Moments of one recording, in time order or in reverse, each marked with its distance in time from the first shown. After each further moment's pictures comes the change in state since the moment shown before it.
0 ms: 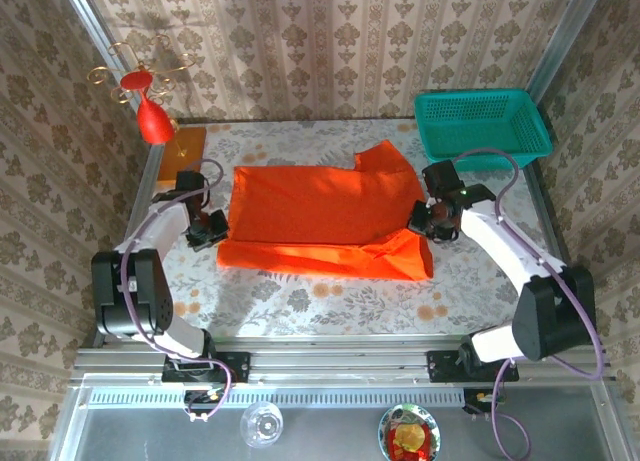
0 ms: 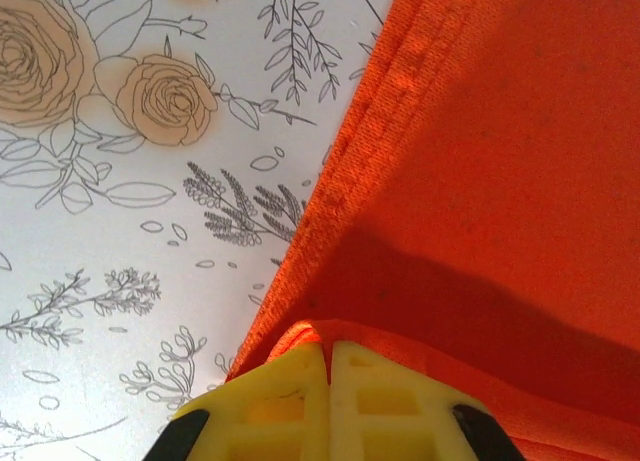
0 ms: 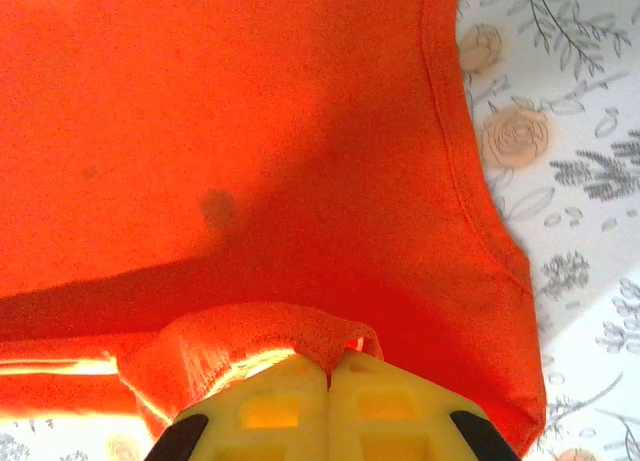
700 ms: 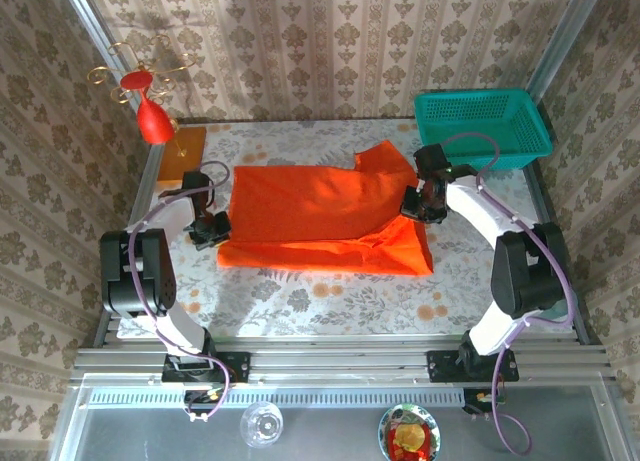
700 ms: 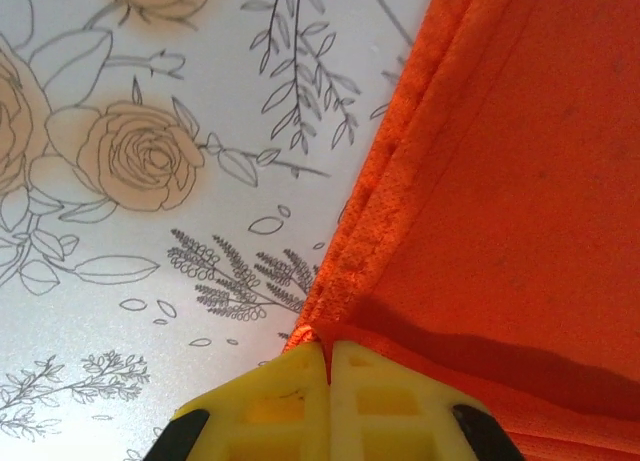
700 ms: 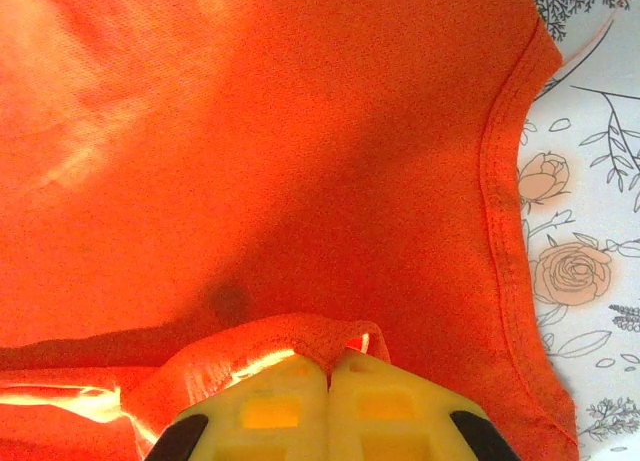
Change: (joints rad) left arm 0.000 0.109 0.020 0.057 -0.007 0.042; right arm -0.031 0.237 0.154 0.043 -0.020 -0.088
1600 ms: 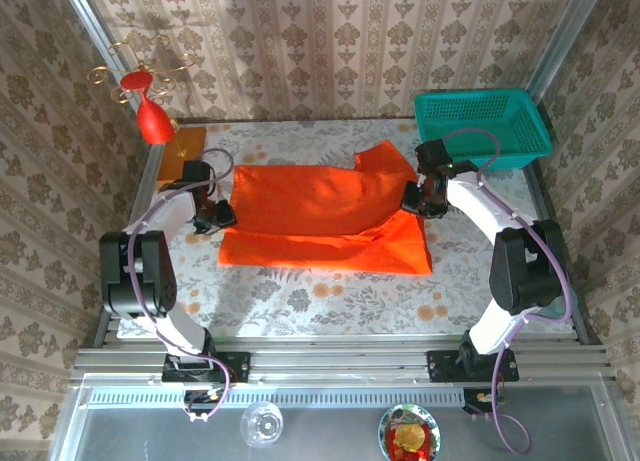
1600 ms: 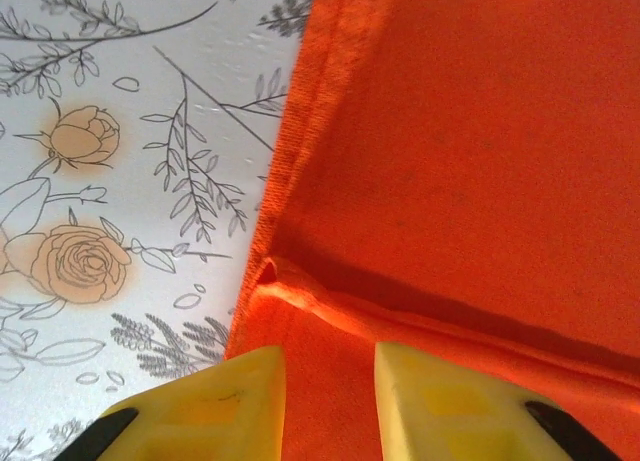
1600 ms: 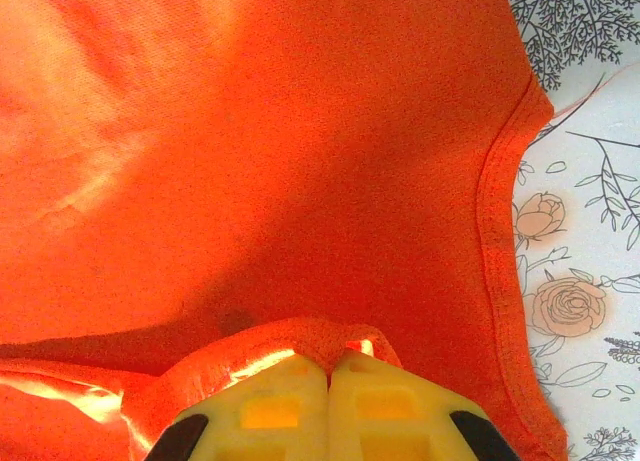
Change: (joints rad) left arm -0.037 -0.036 0.060 0.029 0.028 0.060; right arm -0.014 0.018 0.035 0.007 0.000 -0.013
